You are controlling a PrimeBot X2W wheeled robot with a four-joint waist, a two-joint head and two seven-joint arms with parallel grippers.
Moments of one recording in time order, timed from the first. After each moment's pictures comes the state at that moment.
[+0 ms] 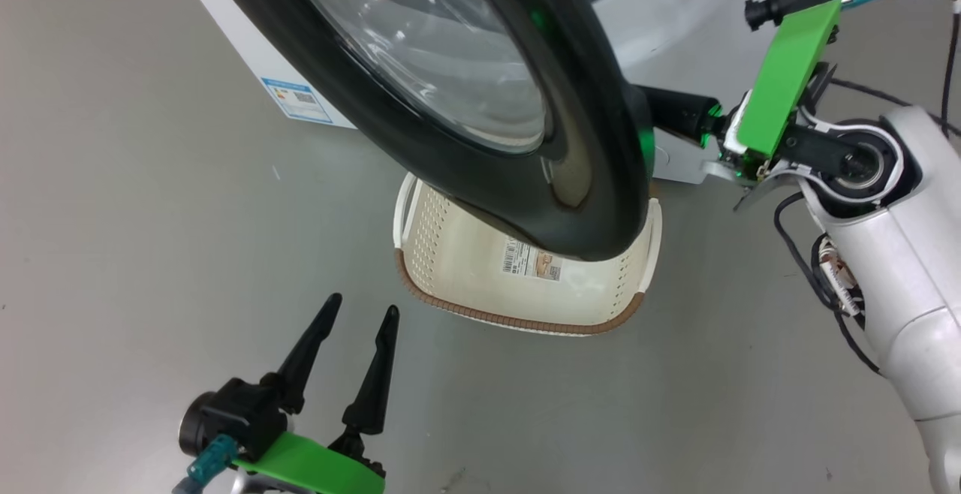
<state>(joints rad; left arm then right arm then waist) -0.19 0.07 -0.23 0.22 -0.32 -0.13 -0.25 -0.91 -0.24 0.36 0.53 1.60 0.13 0.75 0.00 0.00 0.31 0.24</state>
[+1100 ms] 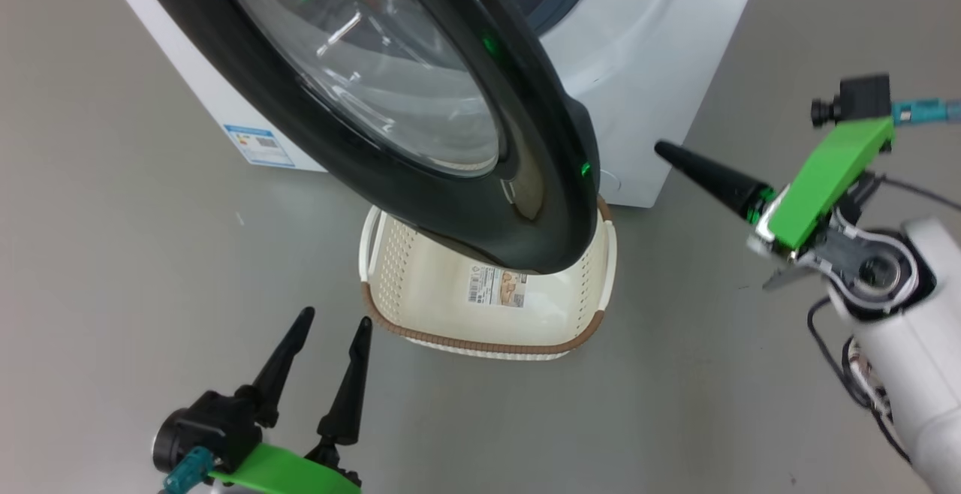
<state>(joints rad) -0.16 0.09 -0.19 0.22 -0.31 -0.13 -0.25 -0.67 -0.30 0.31 0.44 1.49 0.13 0.51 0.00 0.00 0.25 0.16</state>
